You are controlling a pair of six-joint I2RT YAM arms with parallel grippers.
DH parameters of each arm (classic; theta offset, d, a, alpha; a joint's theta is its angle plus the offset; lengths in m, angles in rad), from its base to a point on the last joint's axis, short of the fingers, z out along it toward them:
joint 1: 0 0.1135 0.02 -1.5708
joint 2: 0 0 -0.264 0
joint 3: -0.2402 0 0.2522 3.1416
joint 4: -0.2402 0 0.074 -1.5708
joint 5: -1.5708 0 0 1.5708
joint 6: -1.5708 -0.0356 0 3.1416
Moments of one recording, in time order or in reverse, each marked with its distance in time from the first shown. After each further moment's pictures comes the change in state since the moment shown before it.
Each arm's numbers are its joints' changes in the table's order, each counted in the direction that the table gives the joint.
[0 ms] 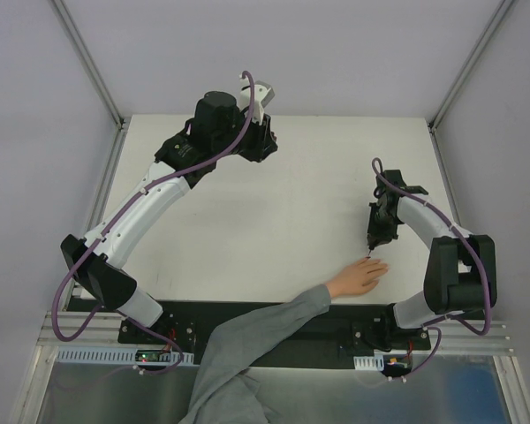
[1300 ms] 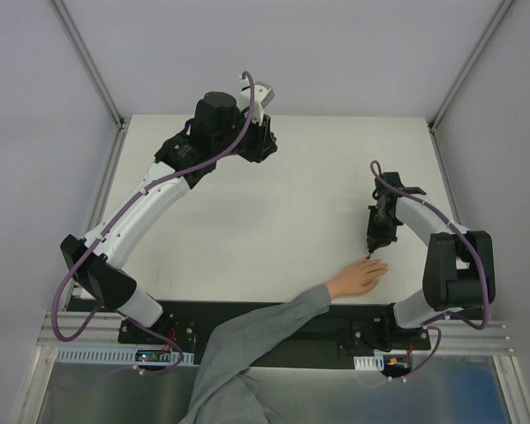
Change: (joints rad) left arm 0.000 -0.002 0.006 -0.002 0.000 -0.001; right arm 0.000 0.023 0.016 0.003 0.000 -0.003
